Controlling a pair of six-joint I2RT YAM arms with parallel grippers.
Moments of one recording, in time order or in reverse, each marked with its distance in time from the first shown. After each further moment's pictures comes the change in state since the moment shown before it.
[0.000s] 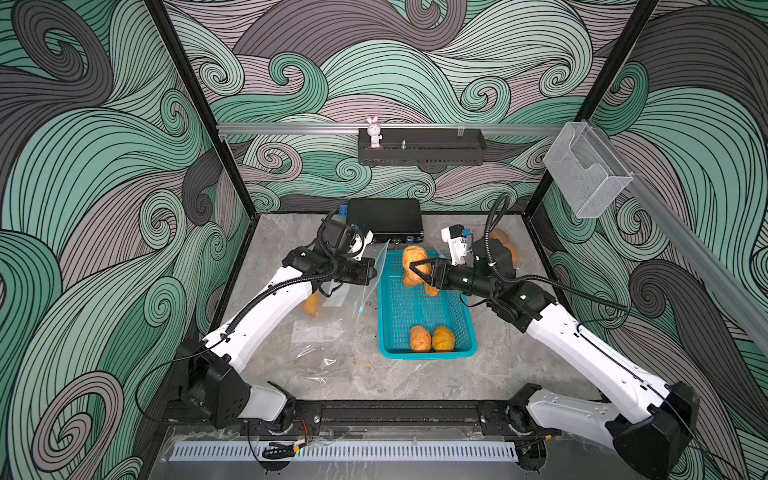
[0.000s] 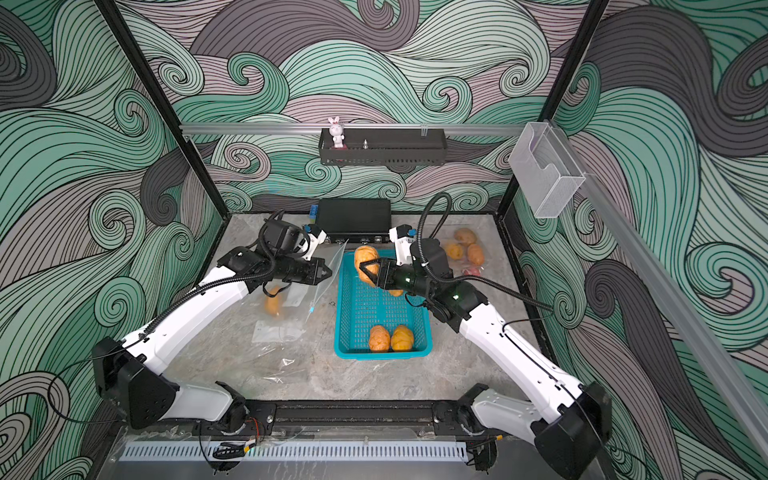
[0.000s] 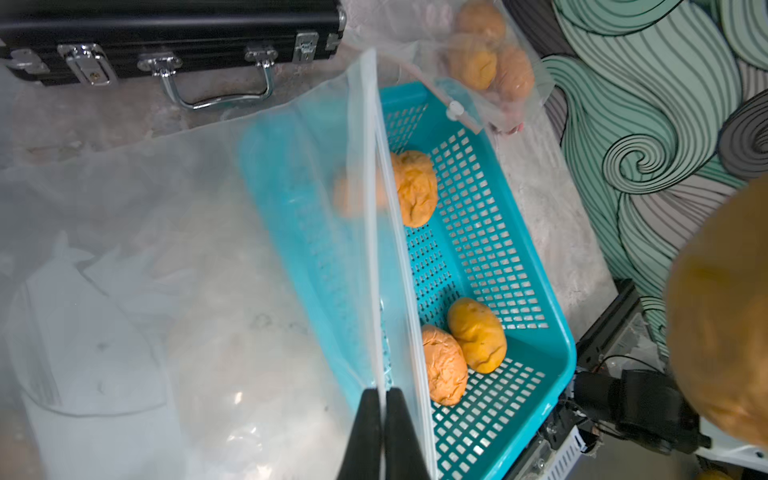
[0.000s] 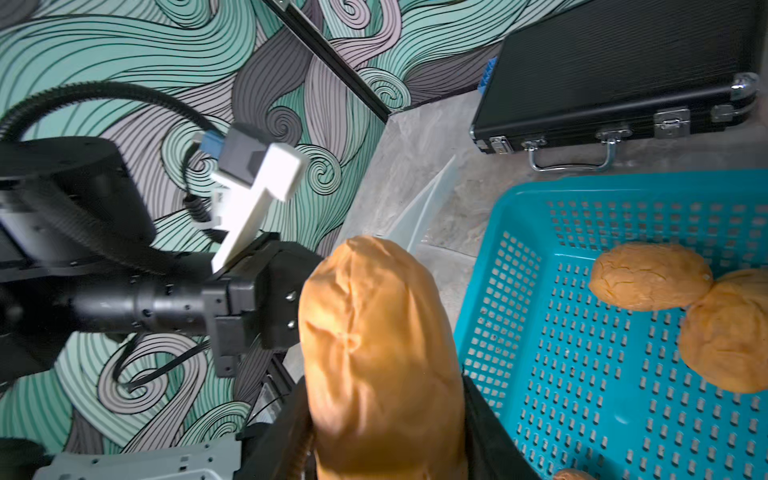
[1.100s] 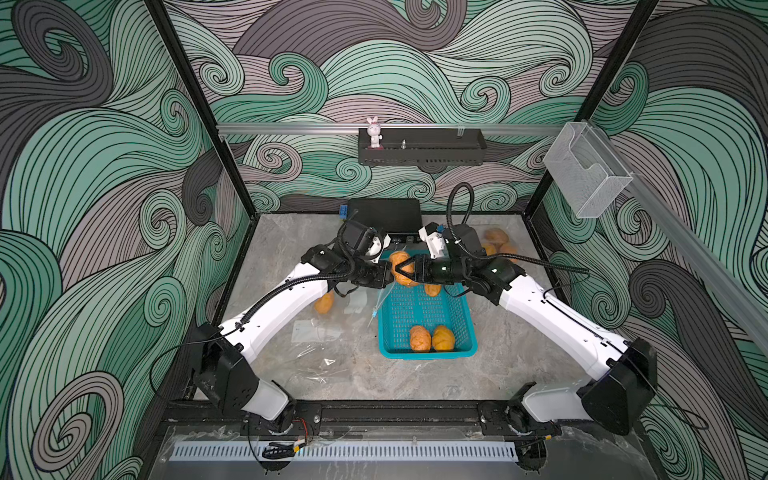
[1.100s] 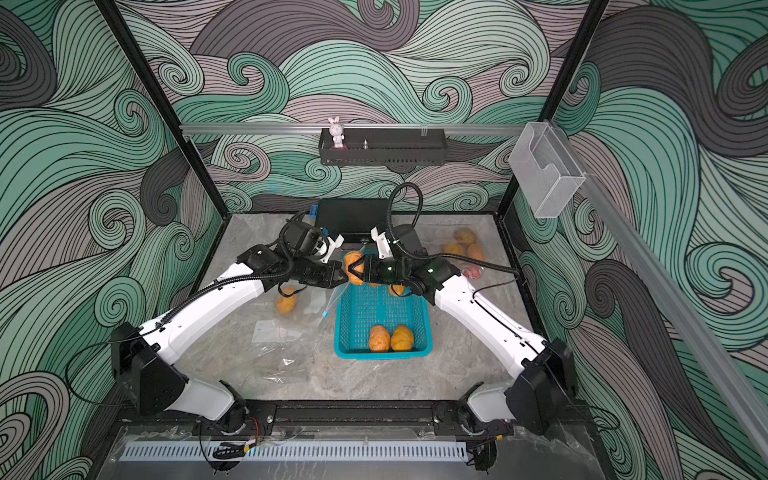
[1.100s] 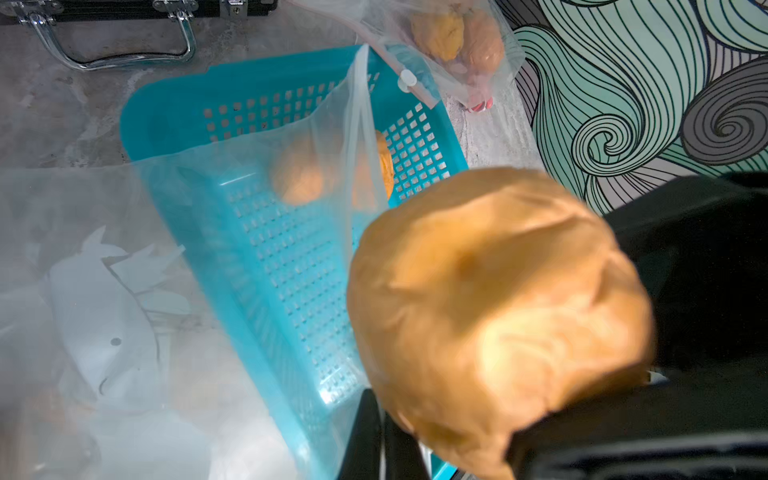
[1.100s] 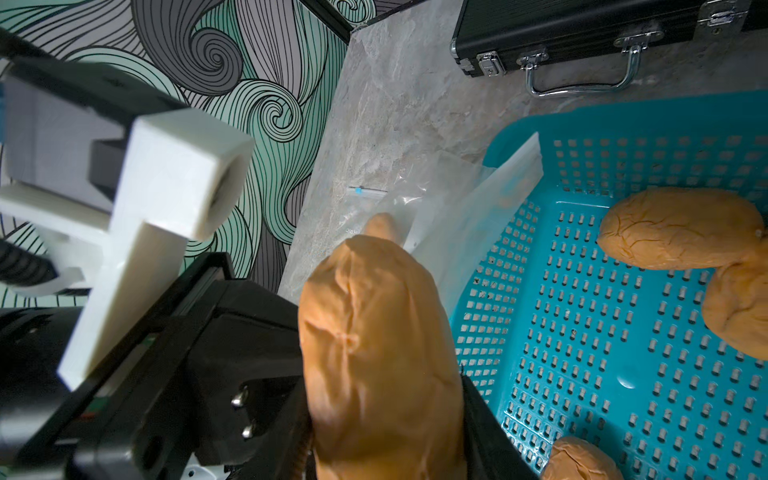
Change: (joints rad) left arm -0.106 0.069 0.029 -0.004 0.006 -0.077; right arm 0.022 0.251 0.159 -0.161 -0.018 -0.018
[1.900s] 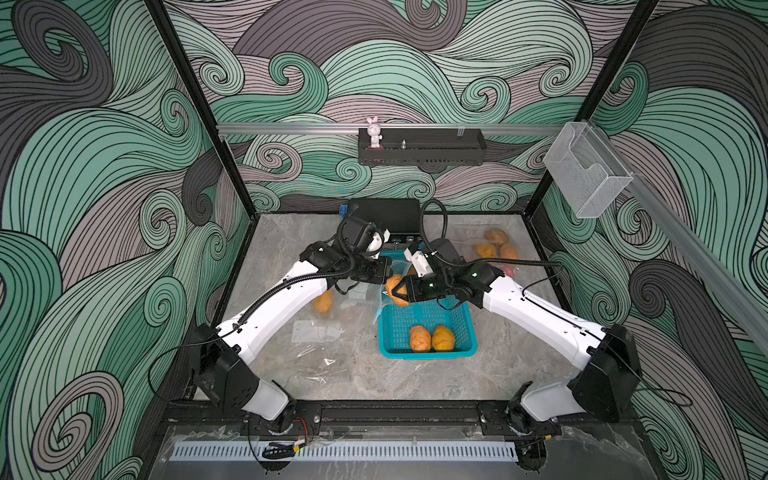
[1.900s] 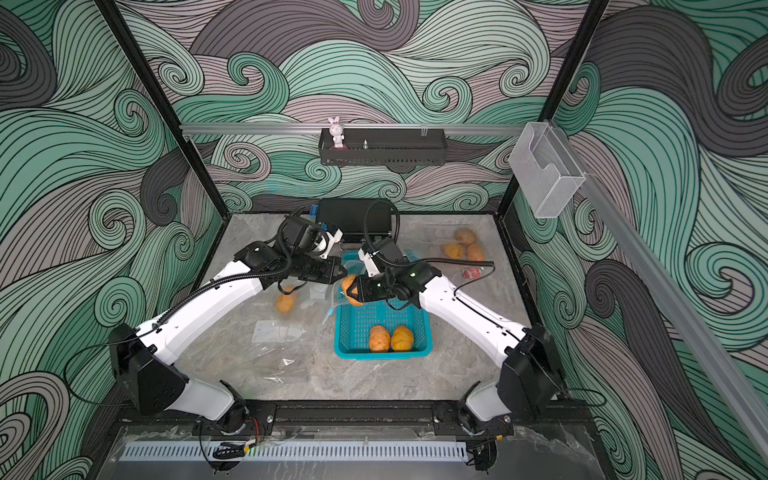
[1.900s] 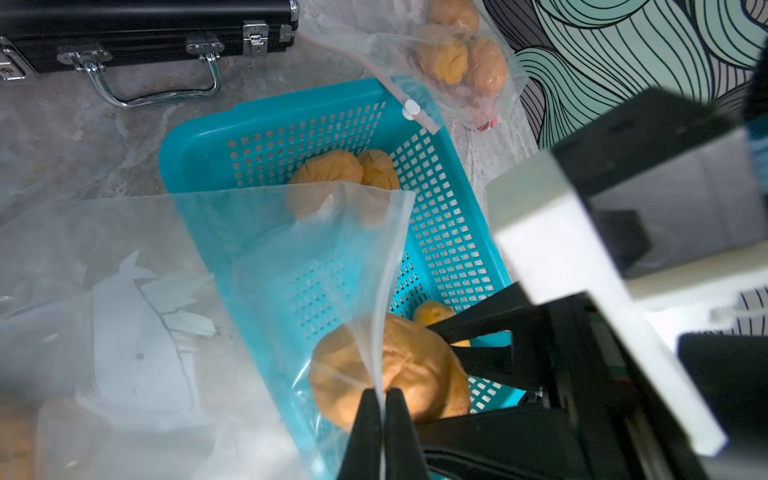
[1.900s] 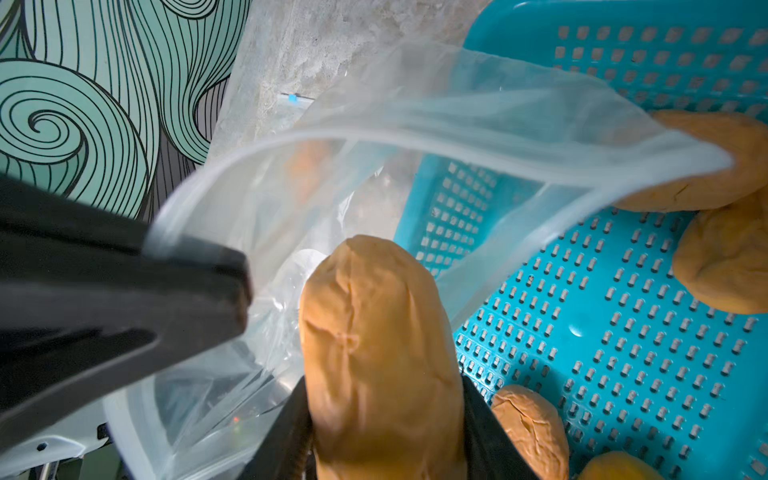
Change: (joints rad) left arm -0.012 0.003 0.063 -0.029 -0.060 0.011; right arm 0.082 0.089 0.010 -0.149 0.069 -0.158
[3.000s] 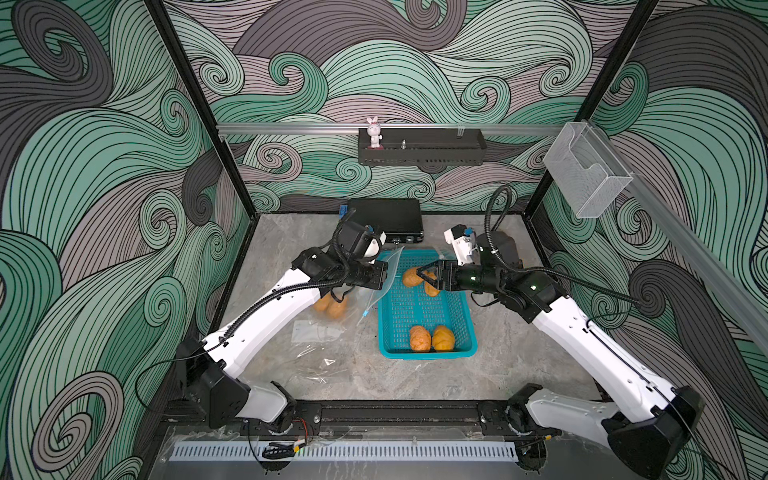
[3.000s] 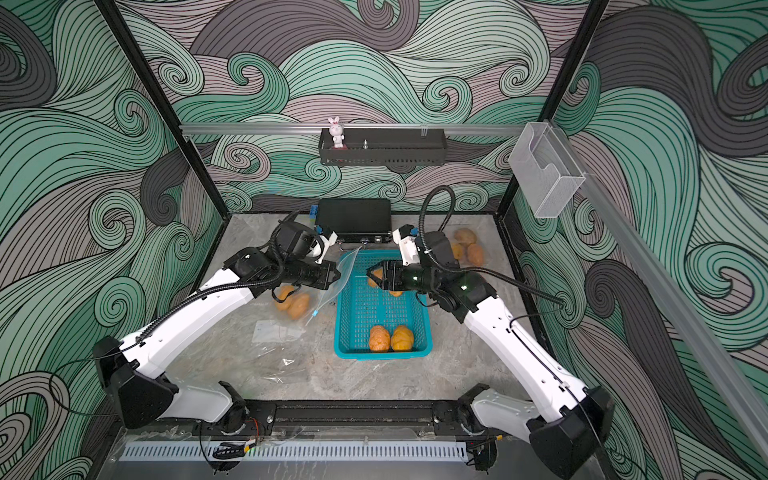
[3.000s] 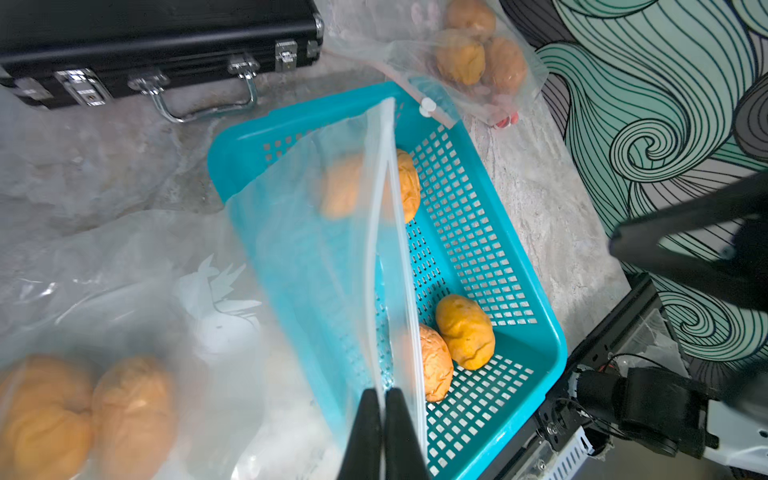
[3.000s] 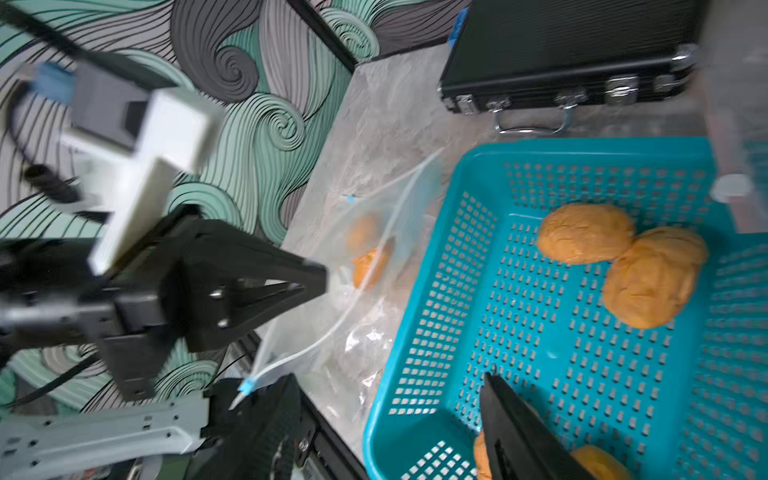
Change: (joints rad) left arm -0.029 -0.100 -0.039 -0.035 -0.120 0.034; right arm -0.199 -0.322 -0.131 0.070 -0.053 0.029
